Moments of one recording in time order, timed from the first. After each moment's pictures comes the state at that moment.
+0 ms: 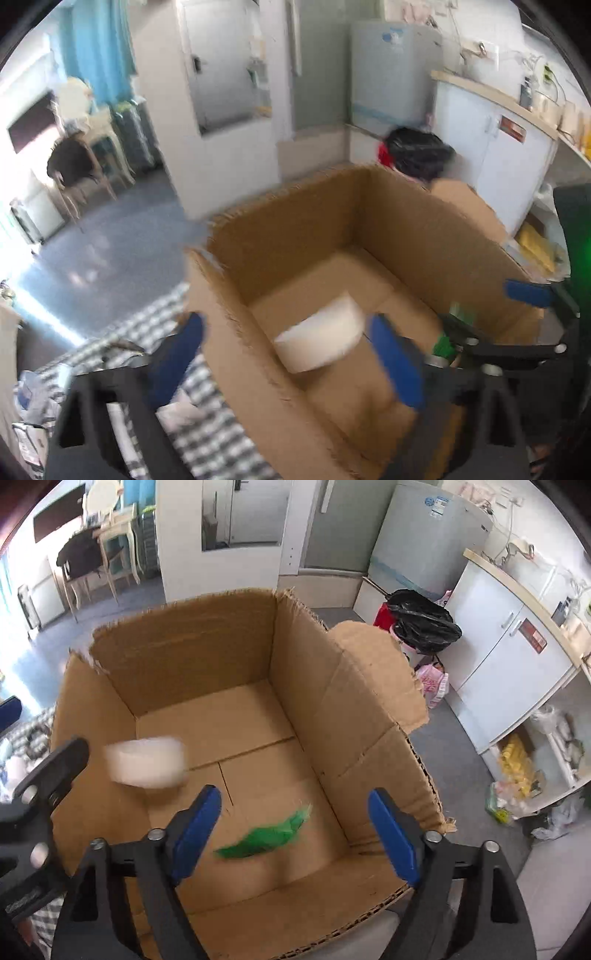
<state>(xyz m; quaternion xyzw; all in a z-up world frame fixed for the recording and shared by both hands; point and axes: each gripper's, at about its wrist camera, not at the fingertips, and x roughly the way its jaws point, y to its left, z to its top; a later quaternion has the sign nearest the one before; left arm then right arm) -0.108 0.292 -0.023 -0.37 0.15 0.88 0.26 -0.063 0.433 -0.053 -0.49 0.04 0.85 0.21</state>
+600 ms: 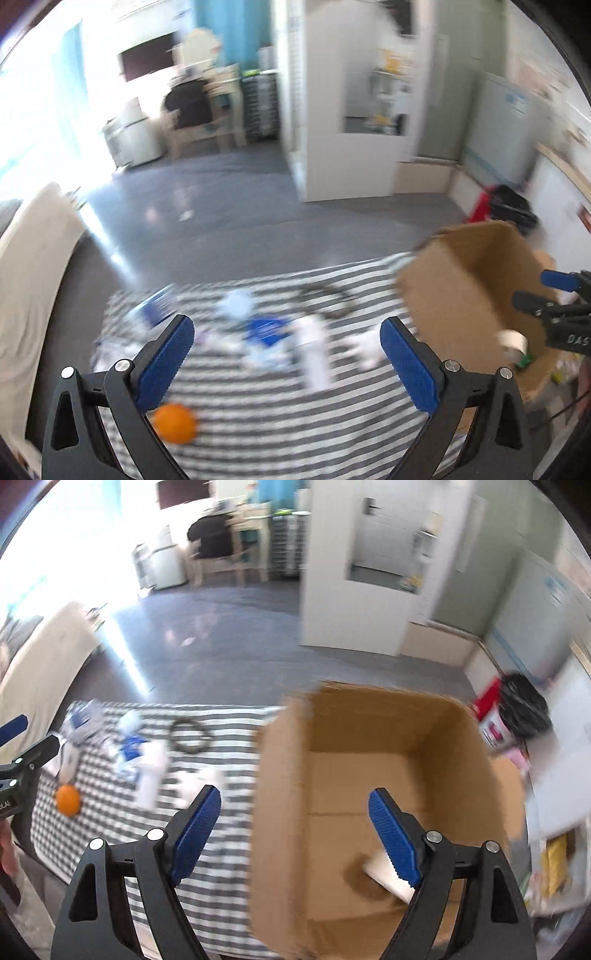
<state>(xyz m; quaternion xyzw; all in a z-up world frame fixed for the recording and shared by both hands) -0.109 0.022 0.026 -0.42 0.03 0.91 0.06 -0.113 0.264 0.008 -0.48 -0.04 0.88 -0.02</state>
